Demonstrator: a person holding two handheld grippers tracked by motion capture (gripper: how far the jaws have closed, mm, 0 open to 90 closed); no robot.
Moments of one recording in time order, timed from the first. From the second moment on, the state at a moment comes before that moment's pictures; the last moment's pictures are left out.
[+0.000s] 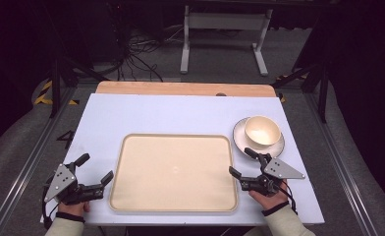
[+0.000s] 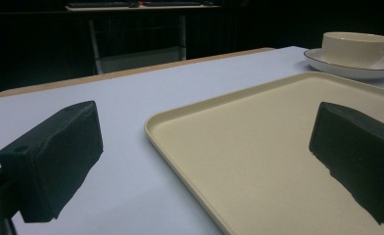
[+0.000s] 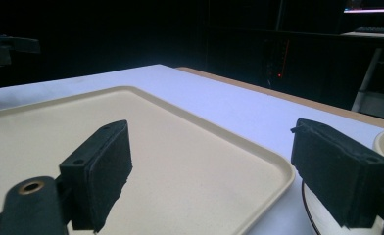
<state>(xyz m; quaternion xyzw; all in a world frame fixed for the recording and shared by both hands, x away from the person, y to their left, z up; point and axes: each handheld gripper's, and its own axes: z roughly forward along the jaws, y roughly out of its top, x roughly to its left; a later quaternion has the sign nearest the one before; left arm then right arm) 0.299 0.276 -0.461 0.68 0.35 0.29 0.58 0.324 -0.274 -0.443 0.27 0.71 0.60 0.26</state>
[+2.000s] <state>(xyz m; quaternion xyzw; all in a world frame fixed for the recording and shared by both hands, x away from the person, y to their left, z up) 0.298 0.276 -0.461 0.68 0.35 0.30 0.58 0.349 -0.294 -0.372 0.26 0.69 0.61 0.29</state>
